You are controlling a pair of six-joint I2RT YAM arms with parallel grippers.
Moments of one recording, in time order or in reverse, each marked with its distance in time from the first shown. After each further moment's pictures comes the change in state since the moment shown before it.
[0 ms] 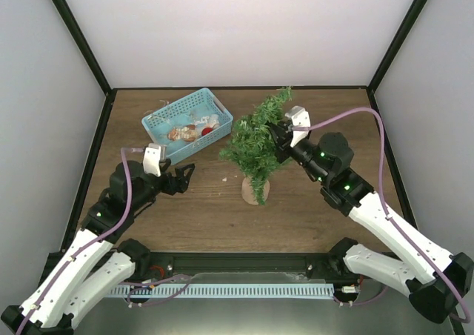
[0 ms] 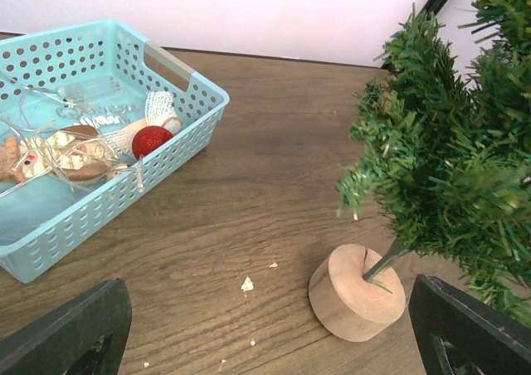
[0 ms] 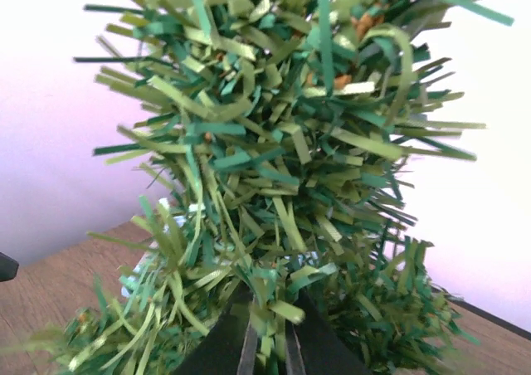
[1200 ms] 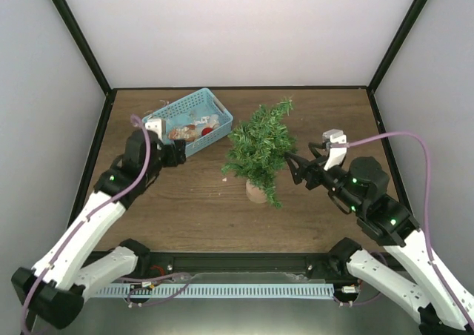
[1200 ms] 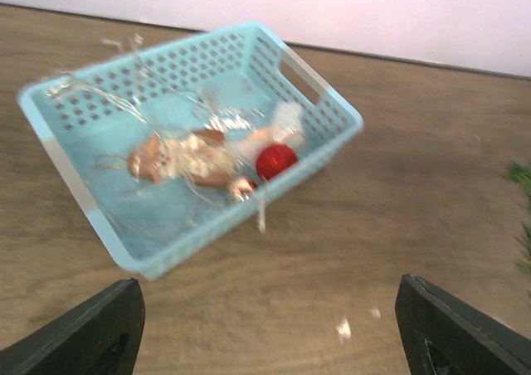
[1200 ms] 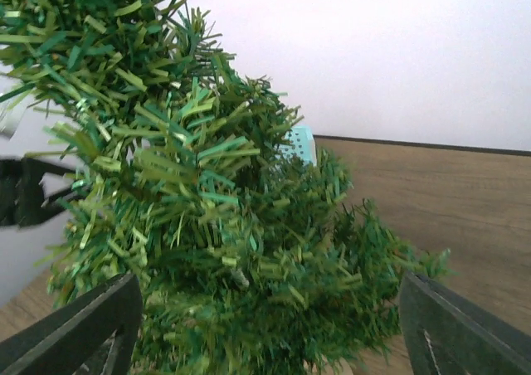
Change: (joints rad) left arm 0.029 0.266 0.194 -0.099 -0.245 -0.053; right arm 0.000 -0.311 0.009 -0.497 0.084 0.292
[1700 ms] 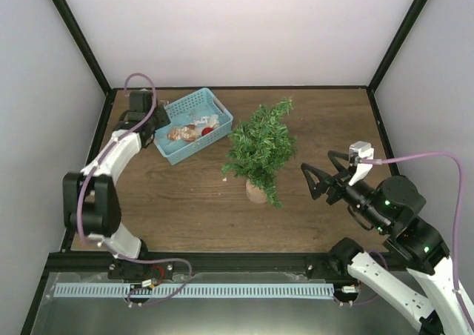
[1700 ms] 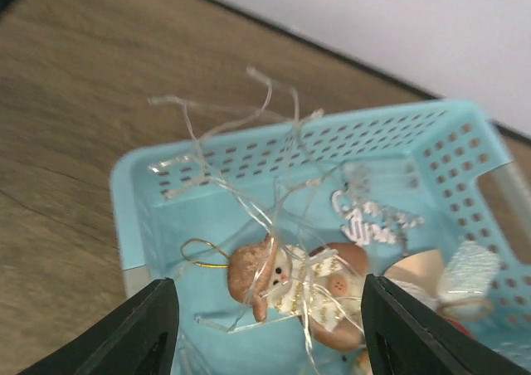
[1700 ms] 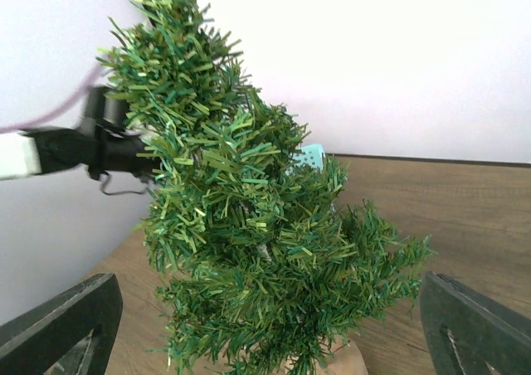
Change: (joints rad) left arm 0.378 0.655 0.316 0.219 0.040 -0.031; right arm 0.000 -0.171 0.090 -0.213 -0.018 0.047
